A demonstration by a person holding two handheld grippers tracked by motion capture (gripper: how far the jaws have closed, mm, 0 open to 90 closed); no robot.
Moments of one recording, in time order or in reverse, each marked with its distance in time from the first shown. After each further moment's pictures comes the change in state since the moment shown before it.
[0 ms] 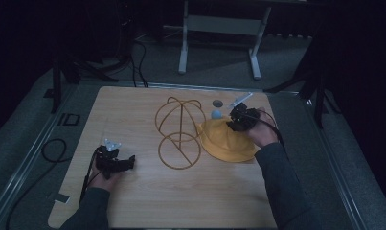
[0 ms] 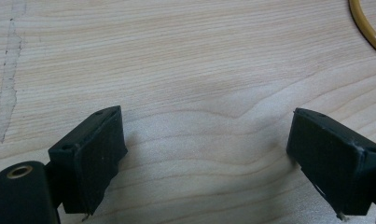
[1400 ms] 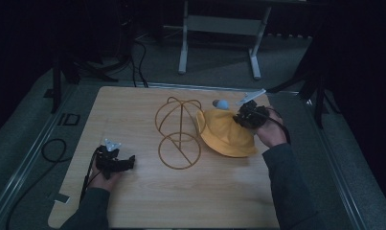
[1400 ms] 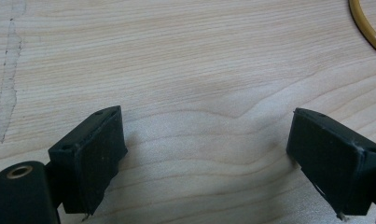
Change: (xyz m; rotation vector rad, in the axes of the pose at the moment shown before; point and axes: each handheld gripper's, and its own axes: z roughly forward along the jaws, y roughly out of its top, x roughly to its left) left arm 0.000 0.000 0.000 0.000 0.000 0.000; right arm -0.010 -0.006 -0.033 -0.107 0.010 0.040
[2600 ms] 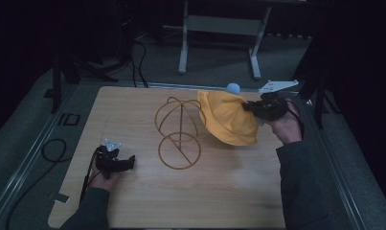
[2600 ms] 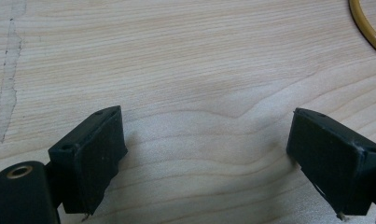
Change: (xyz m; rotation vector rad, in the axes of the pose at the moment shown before) left arm 0.000 0.000 0.000 -0.002 0.000 -0.004; right arm -0.025 0.000 -0.056 -0.256 0.068 0.076
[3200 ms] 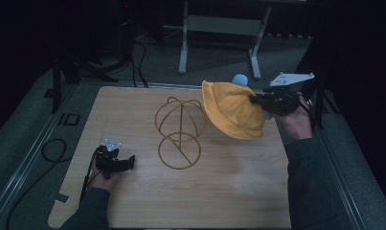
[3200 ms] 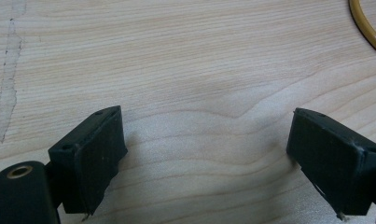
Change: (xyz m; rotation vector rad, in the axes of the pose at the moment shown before) left arm 0.000 0.000 0.000 0.004 -0.001 0.002; right arm -0.006 0.015 -0.032 -0.068 -0.008 -0.012
